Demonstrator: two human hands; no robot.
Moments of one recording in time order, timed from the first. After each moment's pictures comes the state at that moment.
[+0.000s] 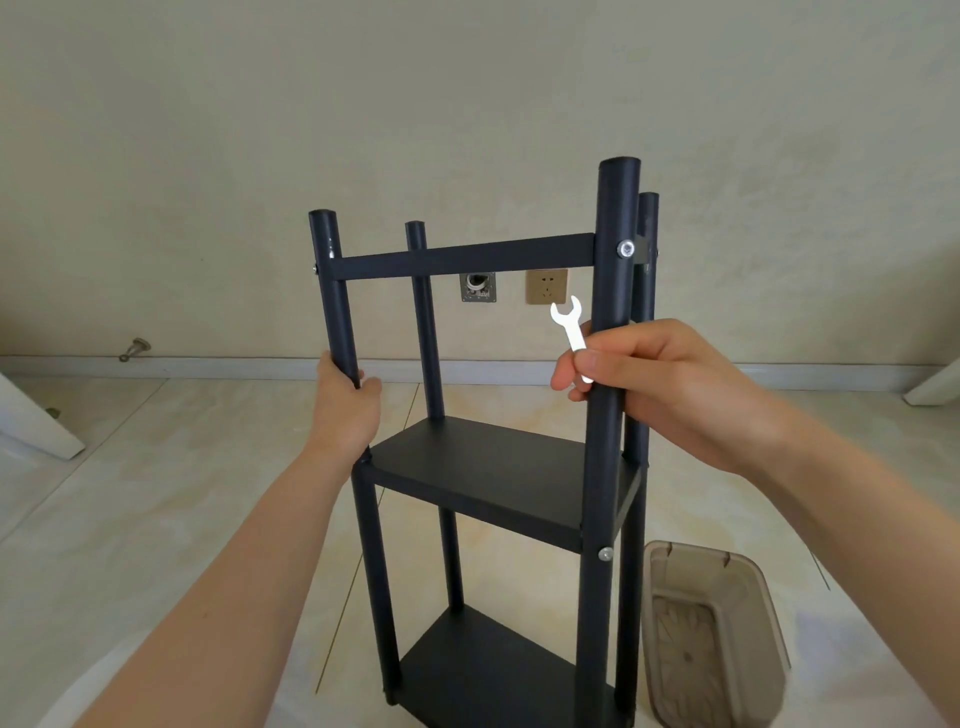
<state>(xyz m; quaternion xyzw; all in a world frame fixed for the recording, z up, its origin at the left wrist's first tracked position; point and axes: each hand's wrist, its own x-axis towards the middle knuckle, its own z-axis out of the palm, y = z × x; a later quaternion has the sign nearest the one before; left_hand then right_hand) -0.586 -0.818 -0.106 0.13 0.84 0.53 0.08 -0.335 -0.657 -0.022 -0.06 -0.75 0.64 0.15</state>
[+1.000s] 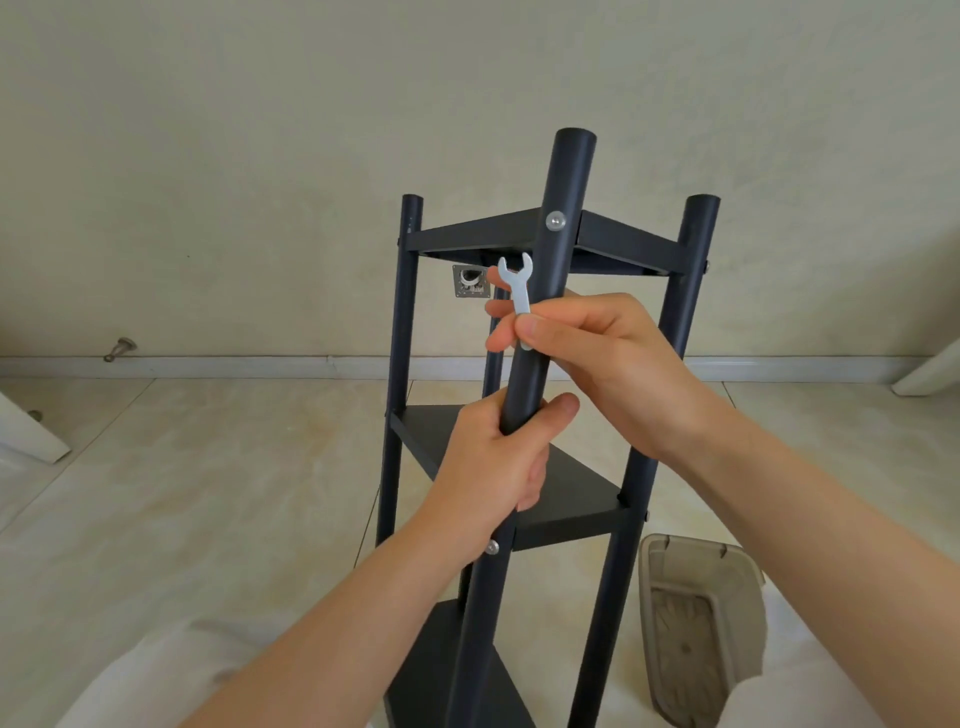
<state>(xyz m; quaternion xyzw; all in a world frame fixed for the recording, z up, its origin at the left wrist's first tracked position) -0.442 -0.800 -0.073 0.30 0.63 0.63 0.33 -0.366 -0.687 -0.016 -0.04 -0.73 0.64 0.25</state>
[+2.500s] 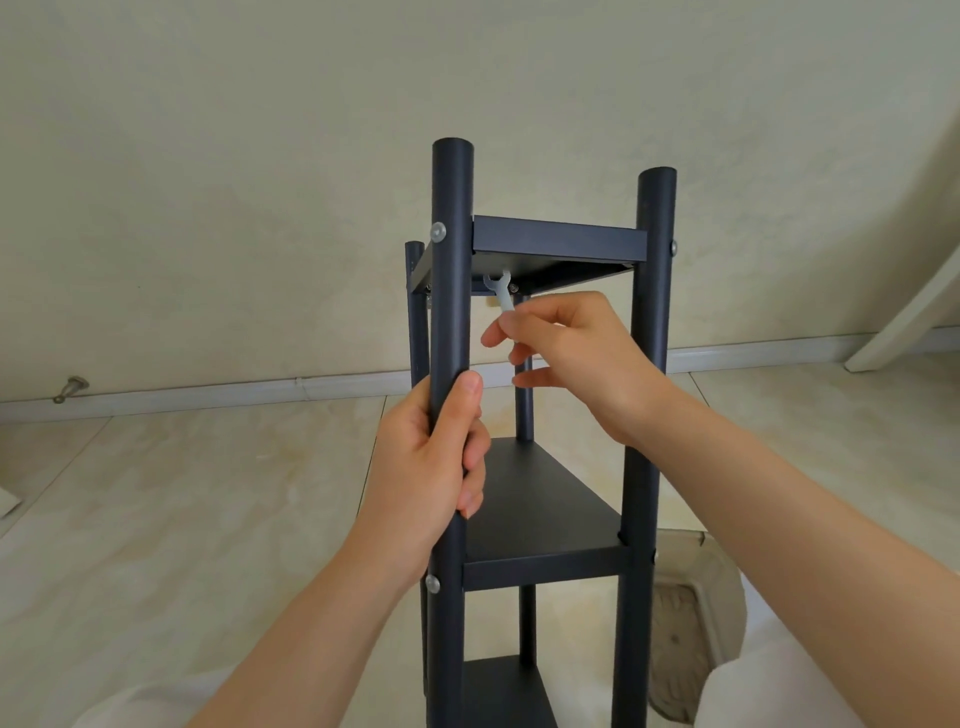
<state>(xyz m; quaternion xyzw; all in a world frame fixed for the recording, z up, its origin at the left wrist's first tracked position) -0.450 -0.816 -0.058 0.35 0.62 0.65 0.24 -0.377 -0.673 -0.018 -0.23 -0.75 0.57 0.26</state>
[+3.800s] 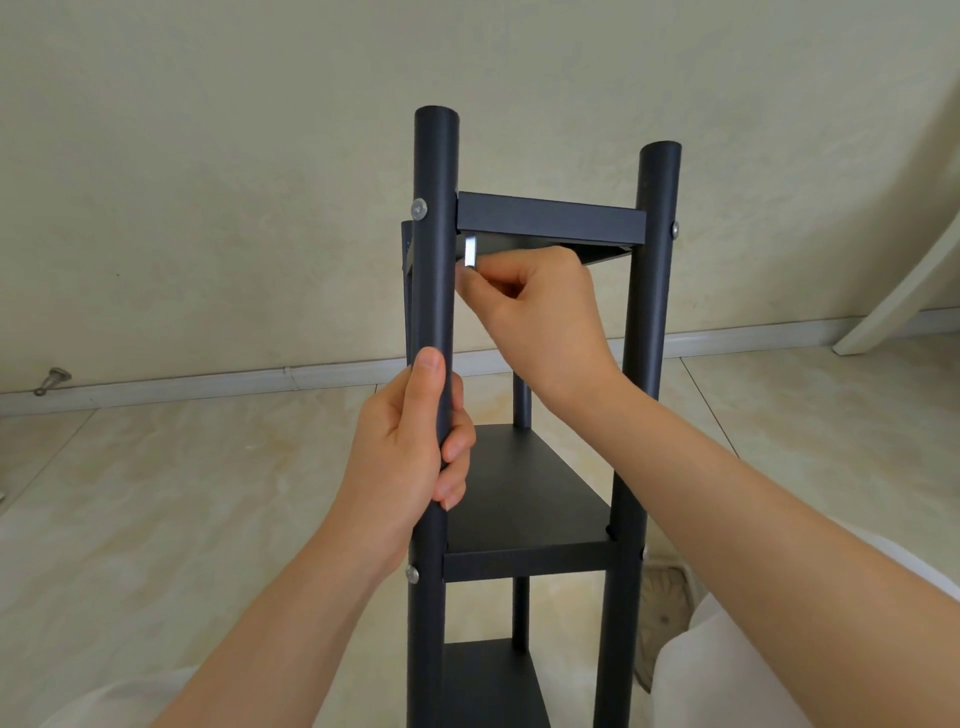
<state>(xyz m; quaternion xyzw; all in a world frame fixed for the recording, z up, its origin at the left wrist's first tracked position) -0.448 -0.820 -0.053 0.36 0.64 0.63 0.26 -0.399 -0.687 -0.014 -0.18 -0.77 0.44 0.42</state>
